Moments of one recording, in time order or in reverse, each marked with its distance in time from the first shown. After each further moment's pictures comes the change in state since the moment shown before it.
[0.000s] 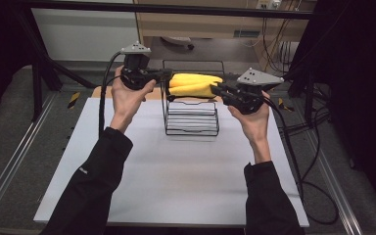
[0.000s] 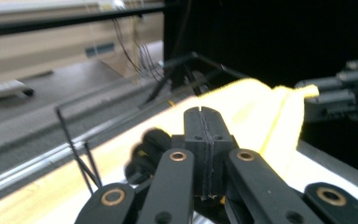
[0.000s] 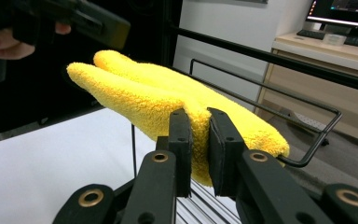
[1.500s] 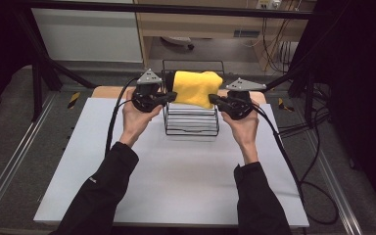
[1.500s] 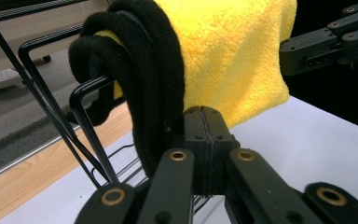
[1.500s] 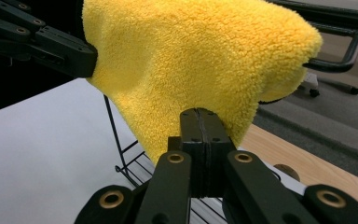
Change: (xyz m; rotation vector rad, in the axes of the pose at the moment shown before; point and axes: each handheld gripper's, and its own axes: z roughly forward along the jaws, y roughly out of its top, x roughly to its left) left arm 0.002 -0.060 0.034 0.044 0.024 0.082; right arm -0.003 -0.038 0.031 0.144 -0.075 0.084
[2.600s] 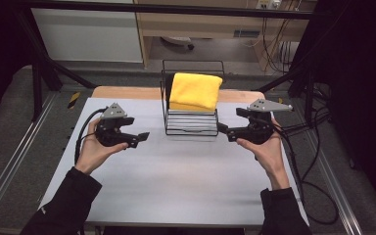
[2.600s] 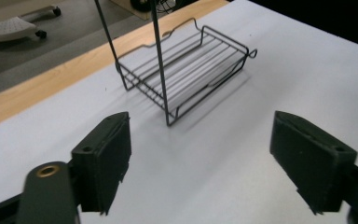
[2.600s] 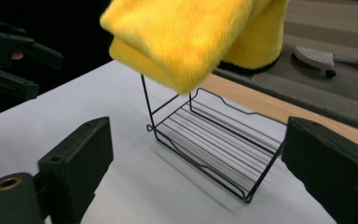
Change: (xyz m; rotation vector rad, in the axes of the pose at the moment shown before) left arm 0.001 -0.099 -0.085 0.161 0.046 -0.023; right arm 0.013 -0.035 -0.068 0.033 0.047 0.084
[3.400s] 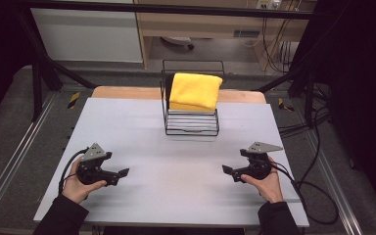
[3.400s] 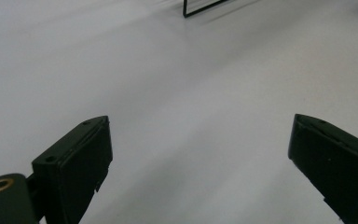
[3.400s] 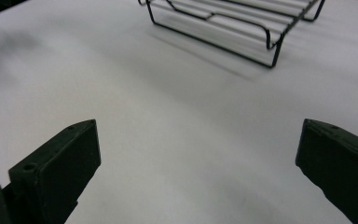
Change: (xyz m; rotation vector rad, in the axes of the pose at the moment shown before) left arm 0.006 -0.126 -0.008 0.053 0.035 -0.091; right arm -0.017 -0.137 0.009 0.192 0.047 0.056
